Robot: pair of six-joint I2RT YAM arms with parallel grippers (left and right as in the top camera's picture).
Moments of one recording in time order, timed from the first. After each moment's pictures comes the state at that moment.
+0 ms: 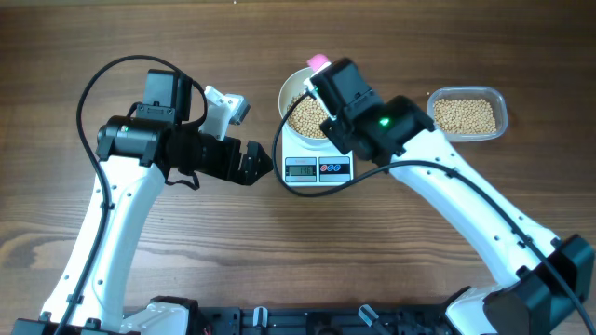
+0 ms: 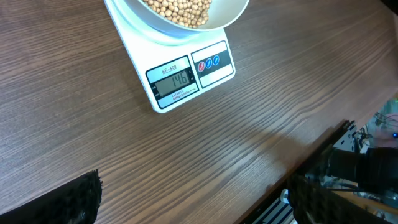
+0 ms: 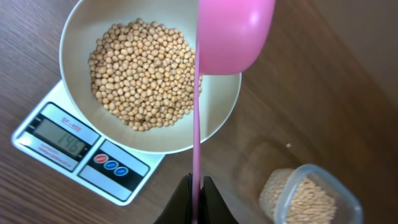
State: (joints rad) left arm -0.15 1.39 1.25 -1.11 0.56 0.13; right arm 0.63 1.63 1.48 -0.90 0.32 -0.17
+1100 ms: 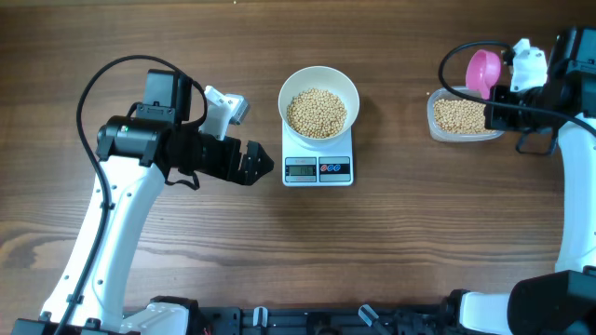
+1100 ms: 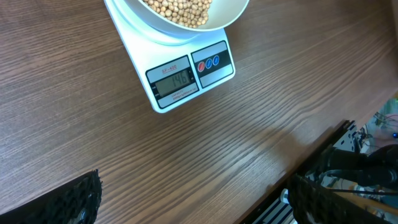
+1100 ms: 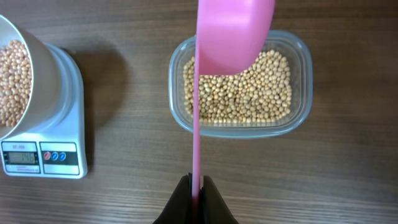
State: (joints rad) left arm -0.15 1.39 1.25 -1.11 0.56 0.13; right arm -0.23 1.55 1.51 -1.13 -0.21 -0.17
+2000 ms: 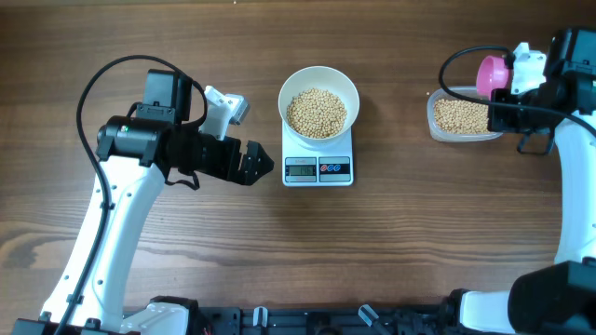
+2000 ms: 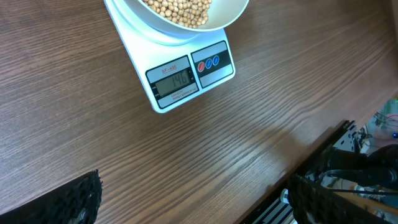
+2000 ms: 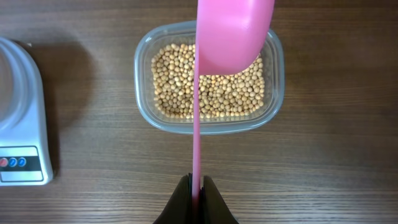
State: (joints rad) left arm -0.15 1.39 1.25 -1.11 0.56 0.13; right arm -0.23 1.58 1.49 -1.11 -0.10 -0.18
